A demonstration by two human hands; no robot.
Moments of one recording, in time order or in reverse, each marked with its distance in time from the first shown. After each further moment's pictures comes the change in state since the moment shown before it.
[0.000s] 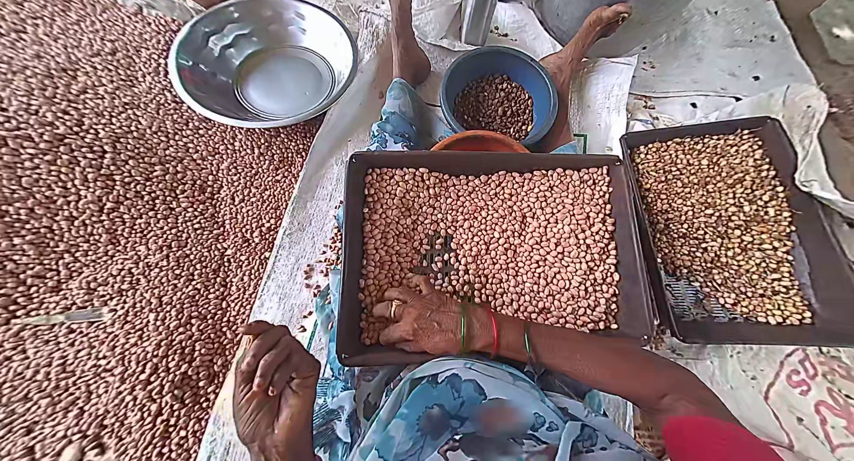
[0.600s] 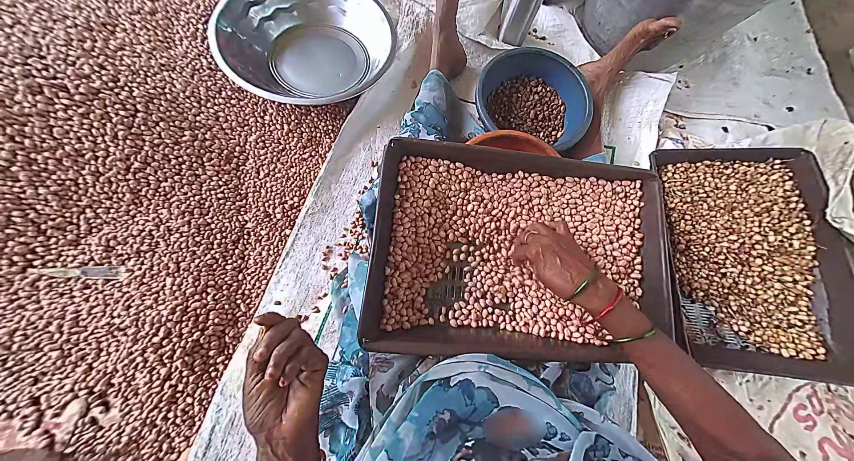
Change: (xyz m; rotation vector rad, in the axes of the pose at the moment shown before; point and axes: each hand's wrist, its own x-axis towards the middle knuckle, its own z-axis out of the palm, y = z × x) left_hand -0.014 0.016 -0.010 -0.035 0.069 0.096; right_hand -0.082 0.037 -0.088 -0.383 0.055 0.591
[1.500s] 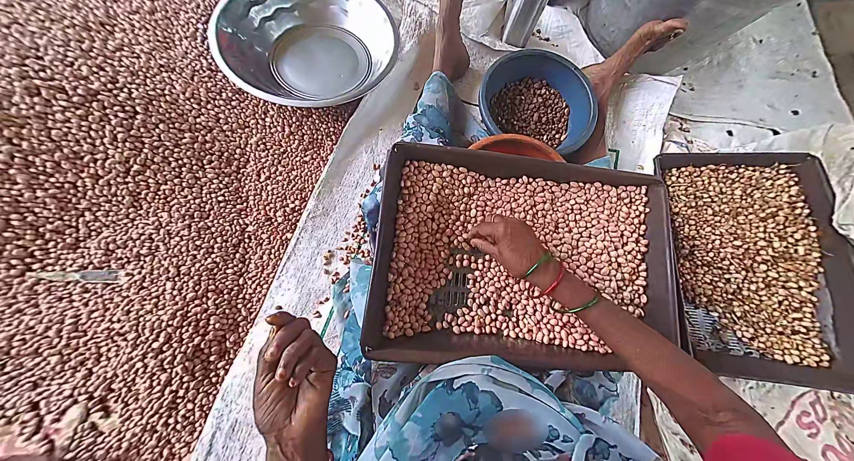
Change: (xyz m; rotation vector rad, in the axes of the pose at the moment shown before) left_hand 0.008 -0.008 0.003 -0.035 -0.011 -0.035; right_hand 0.060 -0.023 0.019 0.276 0.149 0.018
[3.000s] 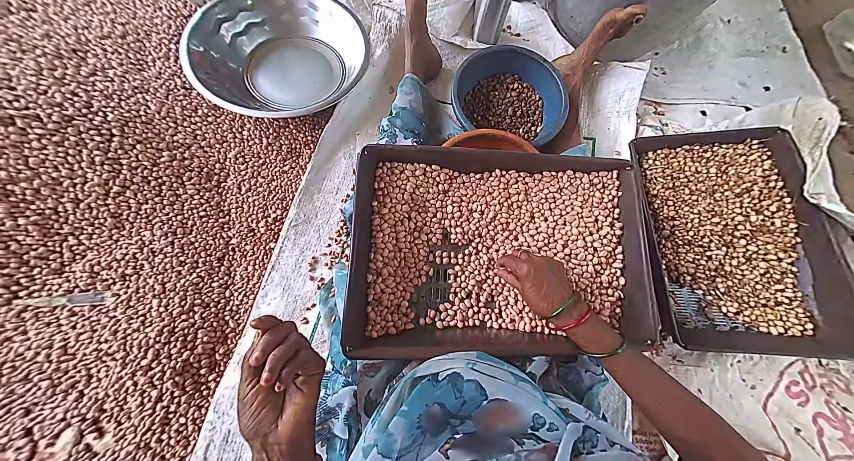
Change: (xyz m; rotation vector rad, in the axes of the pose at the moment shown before) left_hand -0.002 -0.008 0.005 0.056 -0.020 -0.046; right_hand -0.091 0.006 -0.008 -0.211 -0.064 0.262
